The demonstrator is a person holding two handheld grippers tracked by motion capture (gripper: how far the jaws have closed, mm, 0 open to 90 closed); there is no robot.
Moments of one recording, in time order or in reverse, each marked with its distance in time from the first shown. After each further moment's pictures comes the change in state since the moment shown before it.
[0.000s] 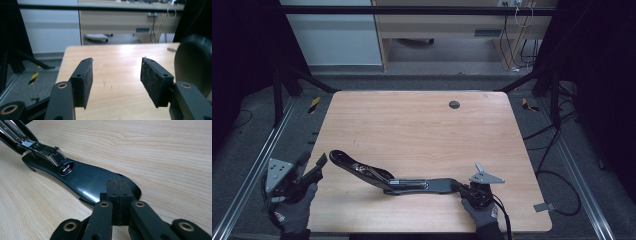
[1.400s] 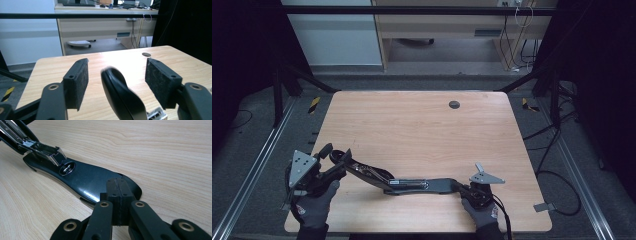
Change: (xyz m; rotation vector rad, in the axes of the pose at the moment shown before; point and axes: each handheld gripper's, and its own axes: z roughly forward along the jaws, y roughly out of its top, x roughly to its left) left arm -0.047 0.032 0.011 -0.066 -0.138 0.022; right arm 0.000 0.000 0.000 -0.001 0.003 0.005
